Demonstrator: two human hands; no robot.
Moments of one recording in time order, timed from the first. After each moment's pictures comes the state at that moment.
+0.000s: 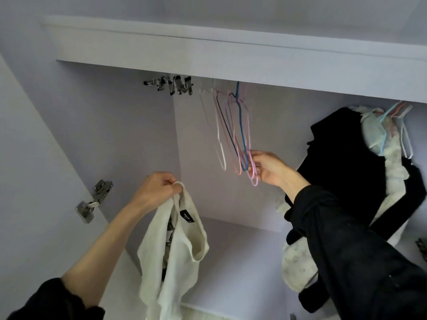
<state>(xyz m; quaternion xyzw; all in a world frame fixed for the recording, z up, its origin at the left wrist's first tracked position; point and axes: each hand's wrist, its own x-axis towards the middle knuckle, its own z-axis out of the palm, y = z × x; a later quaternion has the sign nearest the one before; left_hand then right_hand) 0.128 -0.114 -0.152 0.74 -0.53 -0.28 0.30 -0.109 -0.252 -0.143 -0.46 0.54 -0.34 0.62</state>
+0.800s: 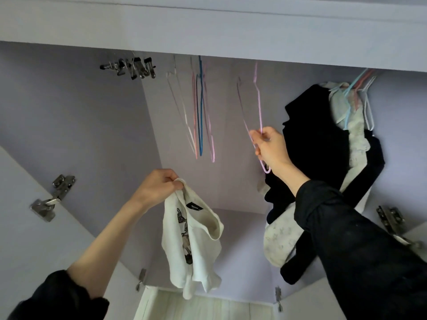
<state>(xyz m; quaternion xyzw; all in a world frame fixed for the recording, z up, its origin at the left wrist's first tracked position) 0.060 -0.129 -0.173 0.72 -0.54 -0.33 0.29 -0.181 -0.242 -0.153 -0.59 0.55 -0.48 0.36</state>
